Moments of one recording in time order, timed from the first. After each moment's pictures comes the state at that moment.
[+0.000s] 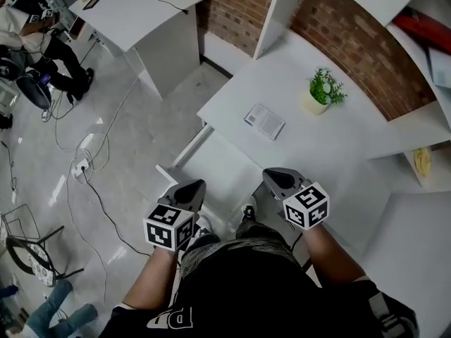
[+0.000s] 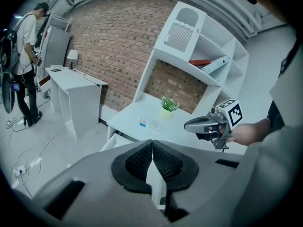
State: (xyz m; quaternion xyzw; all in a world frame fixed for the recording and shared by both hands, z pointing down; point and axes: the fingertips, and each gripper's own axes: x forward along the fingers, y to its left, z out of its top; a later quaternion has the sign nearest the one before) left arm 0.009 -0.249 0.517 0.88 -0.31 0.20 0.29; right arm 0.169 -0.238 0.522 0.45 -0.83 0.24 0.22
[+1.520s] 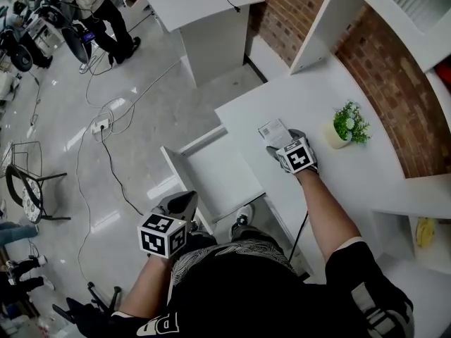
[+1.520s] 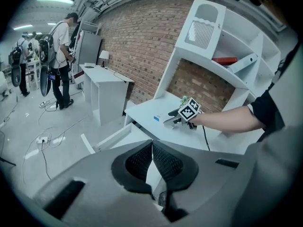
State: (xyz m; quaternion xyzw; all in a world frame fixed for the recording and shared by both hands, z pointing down) left arm 0.019 -0.207 0.536 0.79 -0.46 0.20 0.34; right arm 0.260 -0.410 0.681 0.35 -0.81 0.15 0.45
